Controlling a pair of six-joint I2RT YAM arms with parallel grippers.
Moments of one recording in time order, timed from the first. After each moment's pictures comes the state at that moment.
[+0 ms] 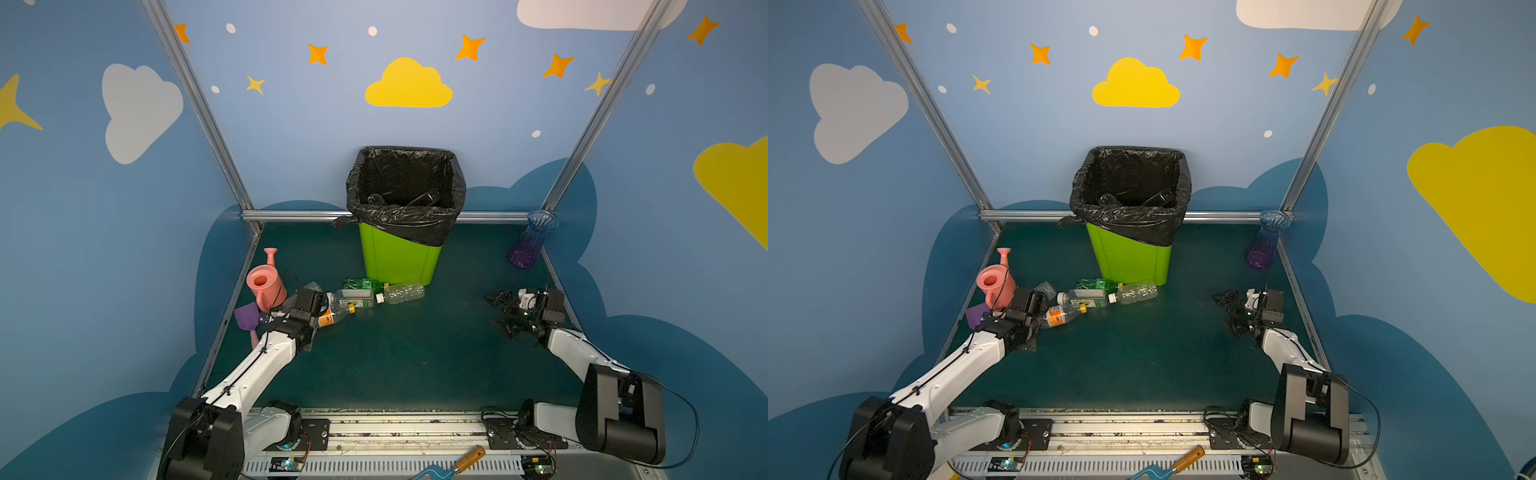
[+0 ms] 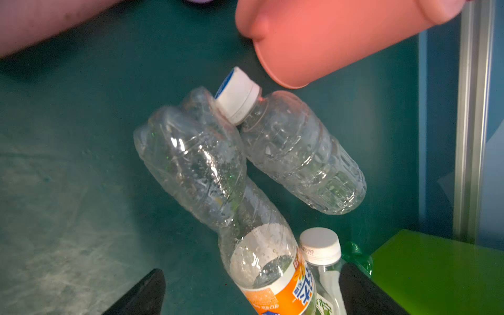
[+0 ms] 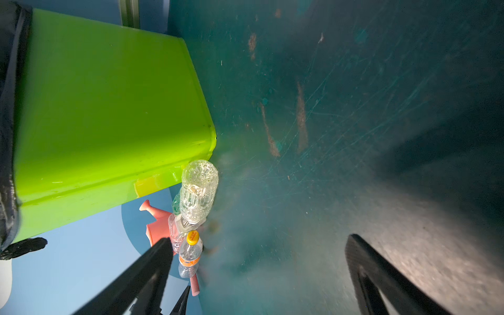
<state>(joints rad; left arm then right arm) -0.24 1.15 0.63 -0.51 -0.35 -1.64 -0.14 1.28 0.54 -0.09 -0.65 0.86</state>
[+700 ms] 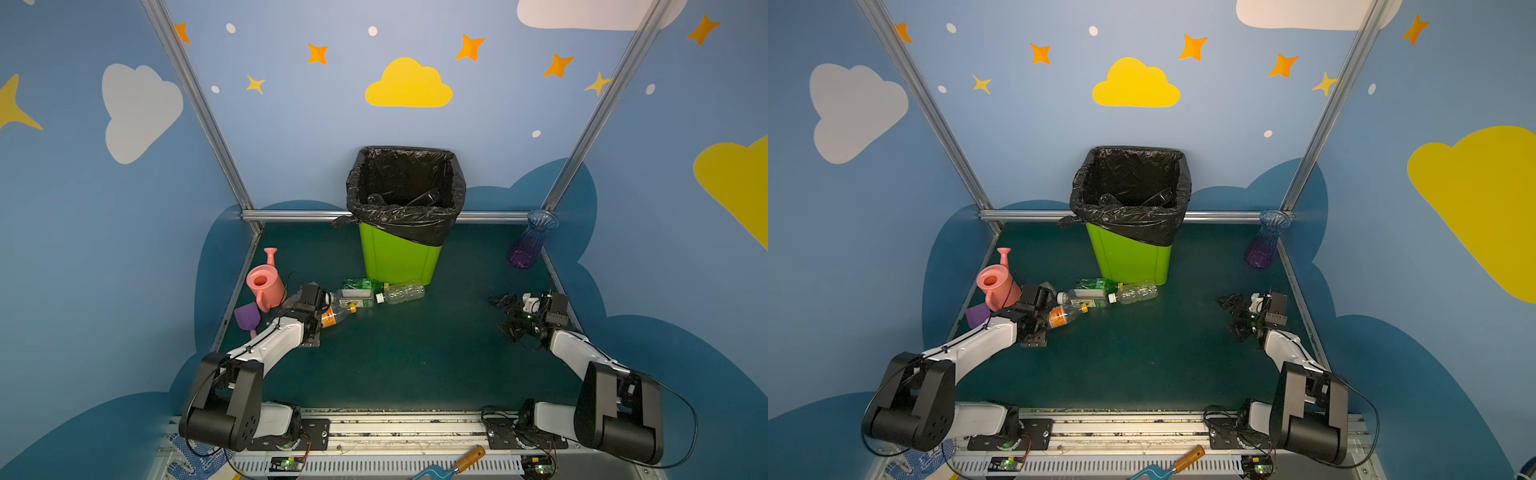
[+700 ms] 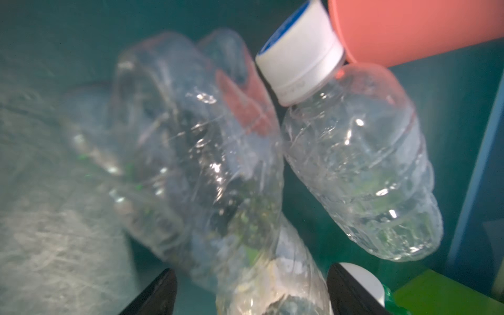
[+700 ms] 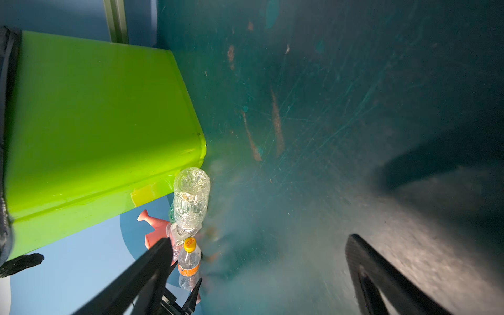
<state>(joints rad) -0.19 1.37 0.66 -0.41 -0.27 -1.76 -0.19 1.28 0.52 -0.10 -0.65 0.85</state>
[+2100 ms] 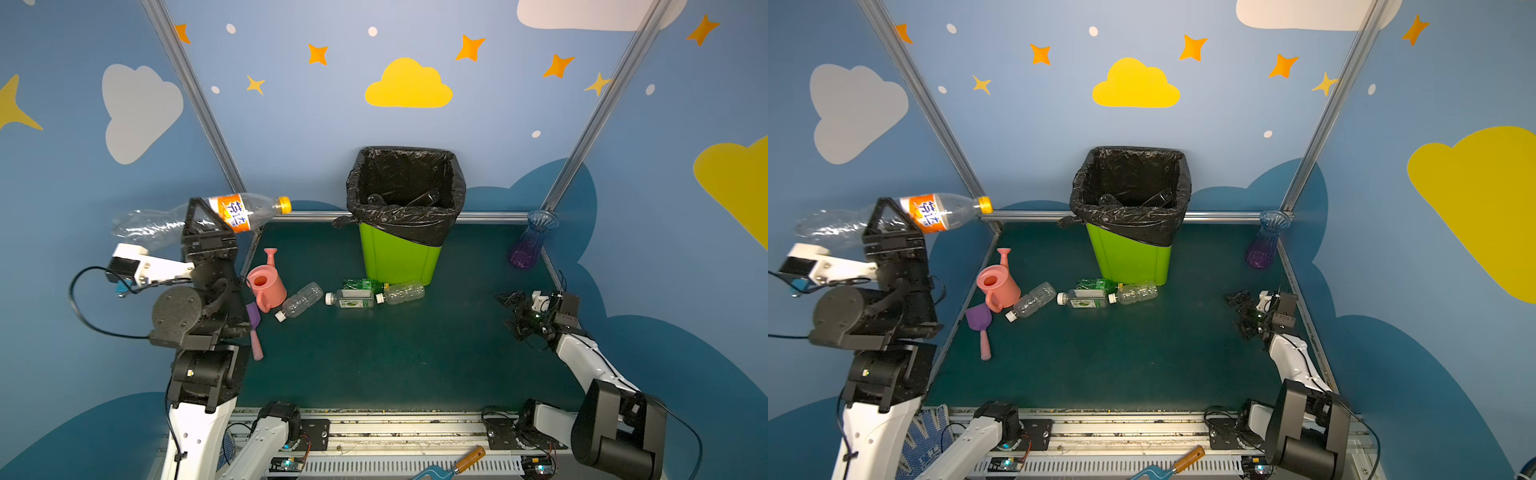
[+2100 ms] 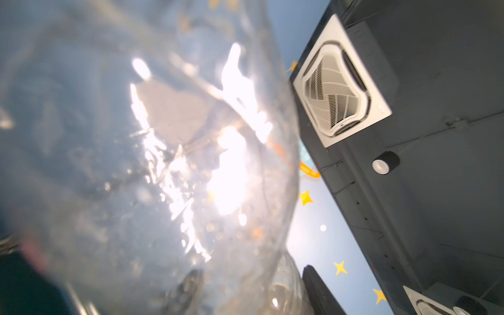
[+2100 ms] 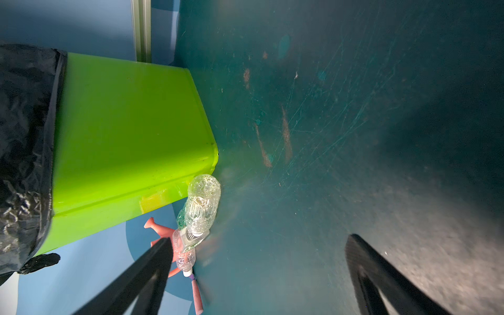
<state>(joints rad) -0.13 0.81 1.32 -0.01 -0.55 -0.91 -0.24 1.18 0.55 -0.18 -0.65 0.83</state>
